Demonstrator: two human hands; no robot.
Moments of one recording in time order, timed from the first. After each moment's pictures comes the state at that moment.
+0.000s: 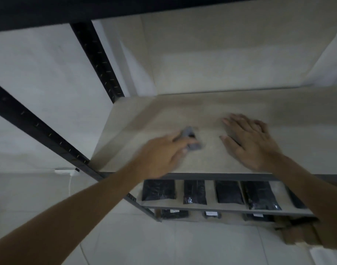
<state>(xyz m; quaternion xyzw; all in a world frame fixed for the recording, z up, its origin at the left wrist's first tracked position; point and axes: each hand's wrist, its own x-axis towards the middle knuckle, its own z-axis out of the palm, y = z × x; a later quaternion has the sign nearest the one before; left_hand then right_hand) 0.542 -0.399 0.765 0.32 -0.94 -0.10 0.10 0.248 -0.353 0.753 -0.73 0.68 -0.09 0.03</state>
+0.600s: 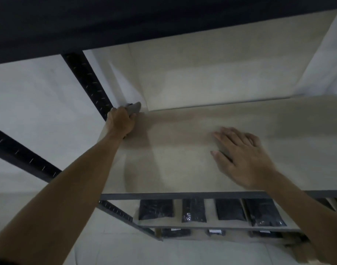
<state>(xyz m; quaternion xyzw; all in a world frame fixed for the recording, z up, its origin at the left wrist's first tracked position) 0.575 -0.566 0.779 0.65 -0.73 -0.02 0.22 0.246 -0.356 0.750 -0.73 0.67 -0.11 0.00</state>
